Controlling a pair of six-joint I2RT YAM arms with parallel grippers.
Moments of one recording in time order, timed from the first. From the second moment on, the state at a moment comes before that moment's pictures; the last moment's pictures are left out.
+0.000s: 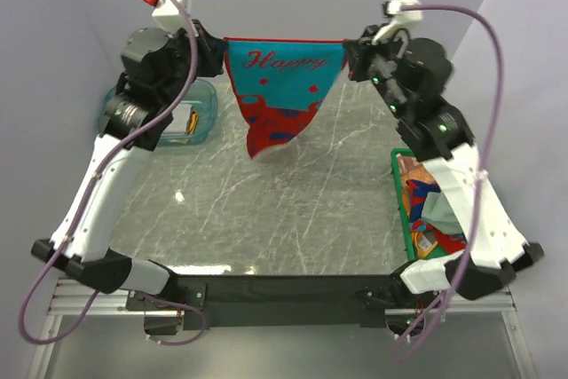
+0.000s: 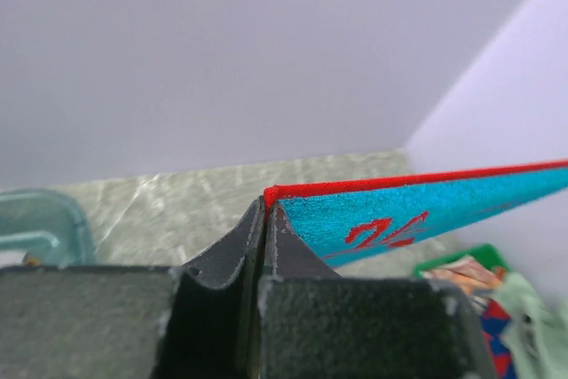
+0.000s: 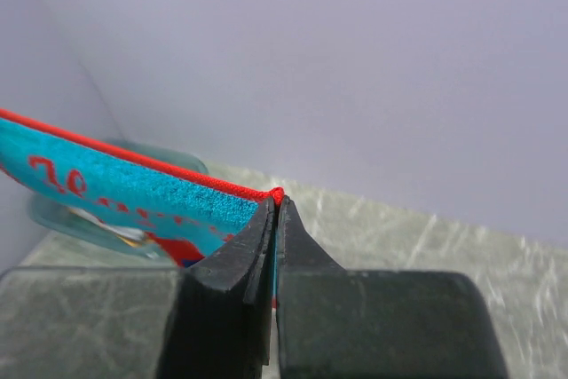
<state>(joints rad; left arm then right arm) -0.45 1.41 1.89 -0.47 -0.11 -0.31 0.53 1.36 1.82 -0.40 0.19 0.08</state>
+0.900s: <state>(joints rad) -0.45 1.29 1.76 -0.46 0.04 -0.37 0.52 1.13 1.67 -0.41 0.05 0.10</state>
